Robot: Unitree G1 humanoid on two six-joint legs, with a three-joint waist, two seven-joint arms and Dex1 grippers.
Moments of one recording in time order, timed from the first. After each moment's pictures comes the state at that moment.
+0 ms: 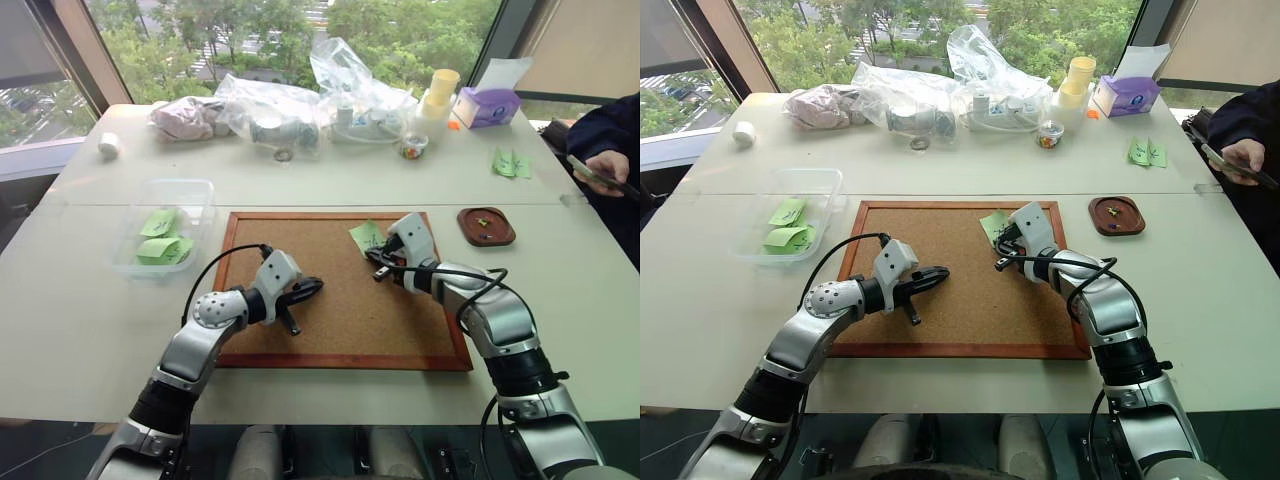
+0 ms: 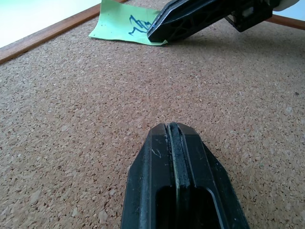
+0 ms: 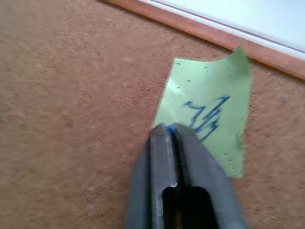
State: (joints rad) left arm -0.26 0.37 -0.24 -0.06 -0.17 0.32 -0.73; right arm -0.43 -0.42 0.12 -0.05 0.25 0.69 0.50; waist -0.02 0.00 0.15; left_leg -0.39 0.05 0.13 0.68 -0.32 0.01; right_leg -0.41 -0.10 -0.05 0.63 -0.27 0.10
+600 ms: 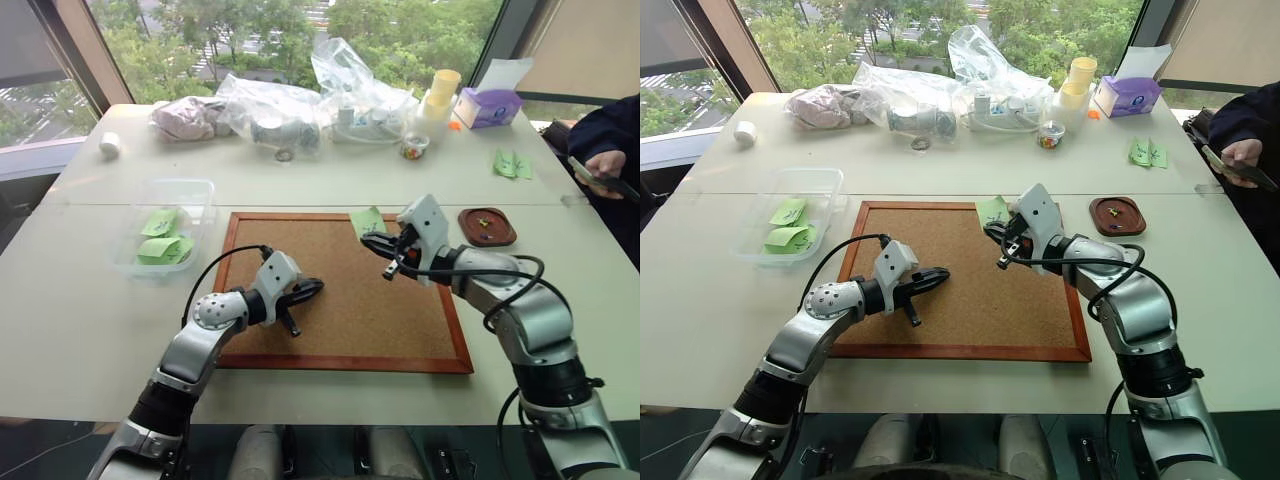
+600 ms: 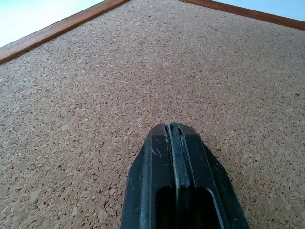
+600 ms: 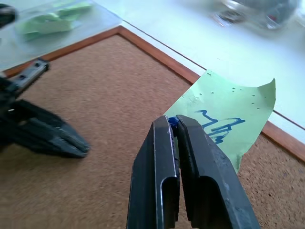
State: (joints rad) left arm -0.25 0.37 -0.24 -0.07 -0.17 0.32 -0.73; right arm -0.41 -0.56 0.08 -0.38 0.35 0.75 0.68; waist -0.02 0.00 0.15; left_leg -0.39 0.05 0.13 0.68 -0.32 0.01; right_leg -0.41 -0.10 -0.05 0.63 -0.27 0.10
